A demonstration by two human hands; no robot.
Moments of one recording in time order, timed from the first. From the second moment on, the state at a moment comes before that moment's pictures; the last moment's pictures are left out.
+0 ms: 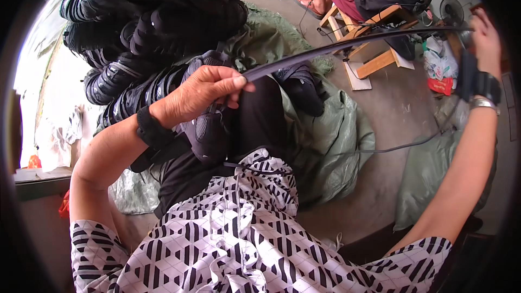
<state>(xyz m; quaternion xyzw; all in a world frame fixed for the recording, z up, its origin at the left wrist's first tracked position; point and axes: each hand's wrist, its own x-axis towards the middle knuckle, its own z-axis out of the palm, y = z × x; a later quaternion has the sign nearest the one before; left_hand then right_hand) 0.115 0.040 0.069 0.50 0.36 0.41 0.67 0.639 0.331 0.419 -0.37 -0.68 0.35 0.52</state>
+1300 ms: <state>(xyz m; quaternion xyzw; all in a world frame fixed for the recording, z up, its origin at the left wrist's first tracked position) 0.102 -0.073 0.013 0.76 0.52 0.37 0.12 0.283 0.189 0.090 -0.29 -0.57 0.76 0.15</state>
